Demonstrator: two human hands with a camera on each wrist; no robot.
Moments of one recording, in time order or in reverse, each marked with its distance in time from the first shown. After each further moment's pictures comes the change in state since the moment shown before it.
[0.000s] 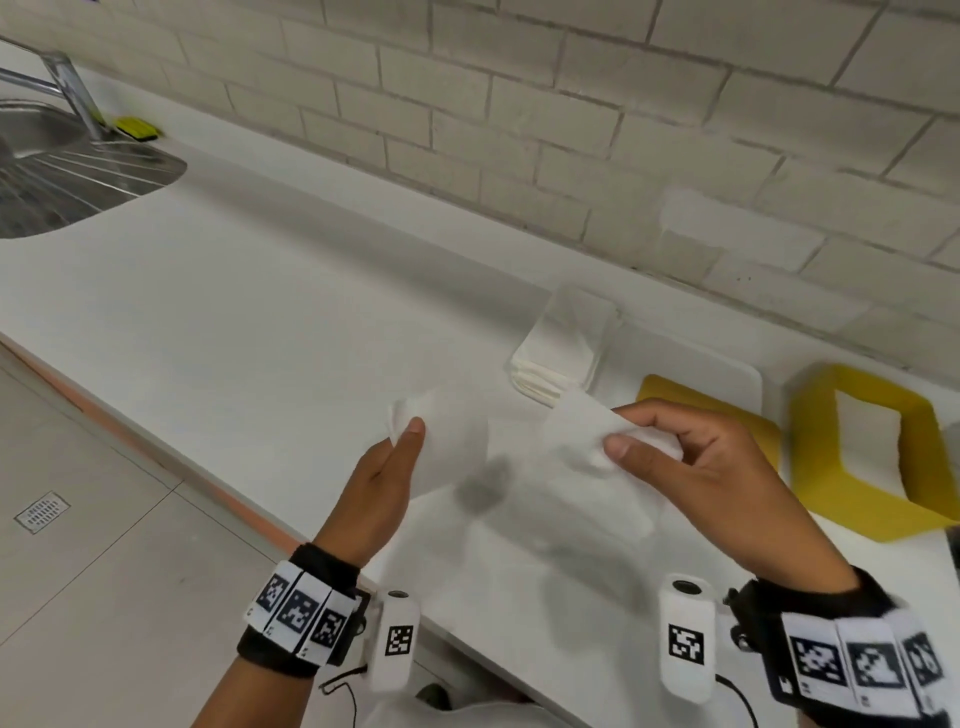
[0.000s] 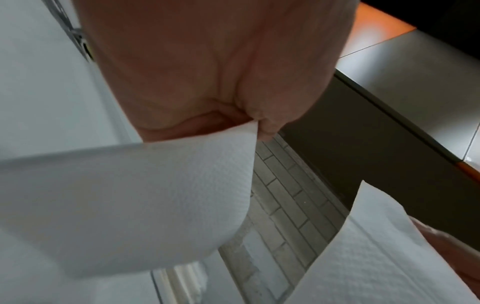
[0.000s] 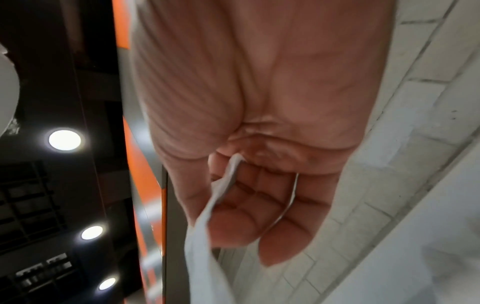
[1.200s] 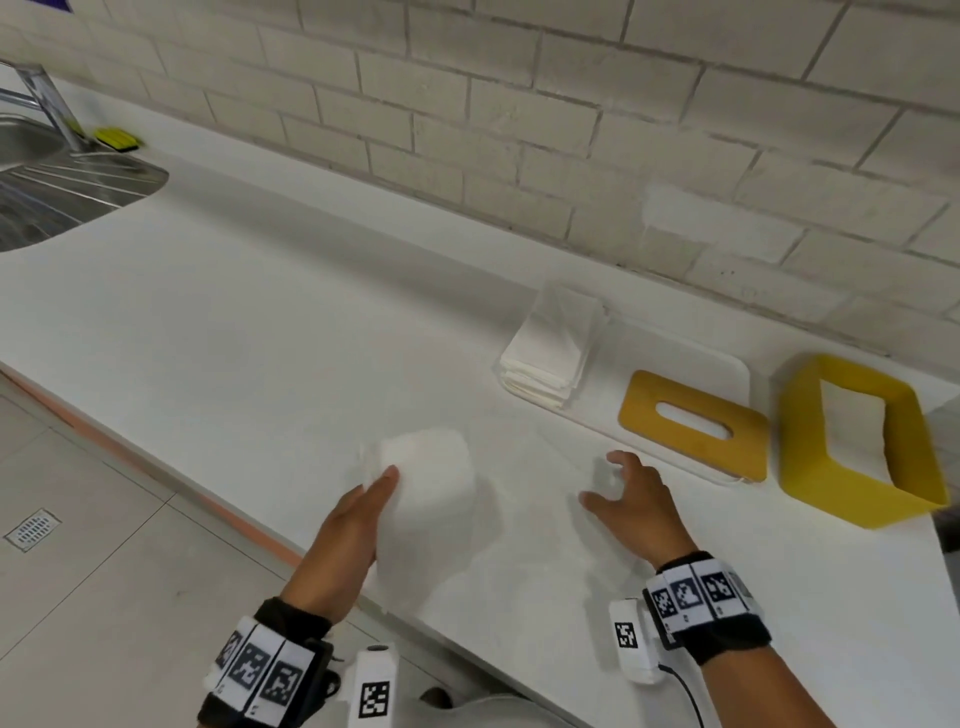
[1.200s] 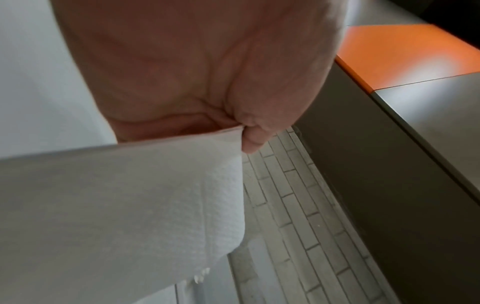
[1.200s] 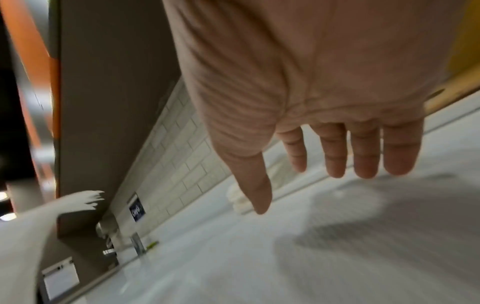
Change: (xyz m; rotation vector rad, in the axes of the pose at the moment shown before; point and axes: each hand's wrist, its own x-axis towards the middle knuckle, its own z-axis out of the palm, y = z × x) left_hand -0.017 -0.031 -0.005 -0.353 0.032 -0.245; right_hand 0.021 0.175 0.019 -0.506 0.113 0.671
